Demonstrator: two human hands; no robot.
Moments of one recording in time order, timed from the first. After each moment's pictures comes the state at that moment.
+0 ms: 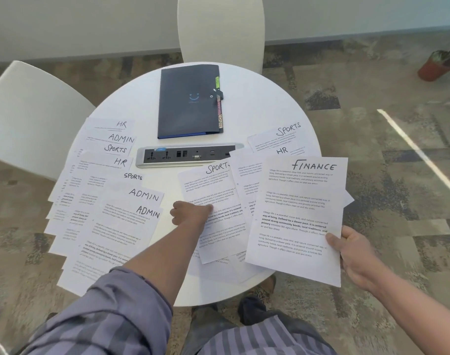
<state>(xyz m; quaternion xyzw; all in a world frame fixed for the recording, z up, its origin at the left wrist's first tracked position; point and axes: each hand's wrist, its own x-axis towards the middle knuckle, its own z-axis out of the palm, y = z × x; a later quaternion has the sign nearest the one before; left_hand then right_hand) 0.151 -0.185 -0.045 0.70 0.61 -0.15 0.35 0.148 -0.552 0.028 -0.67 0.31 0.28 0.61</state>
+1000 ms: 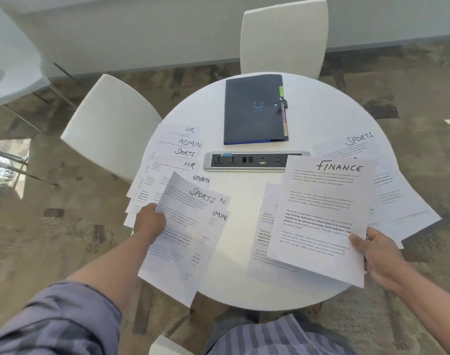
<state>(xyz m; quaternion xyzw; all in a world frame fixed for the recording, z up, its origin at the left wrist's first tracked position) 0.020 0.096 0.009 0.83 0.49 -0.09 0.26 0.138 -0.422 0.020 -0.69 0.28 0.29 0.60</state>
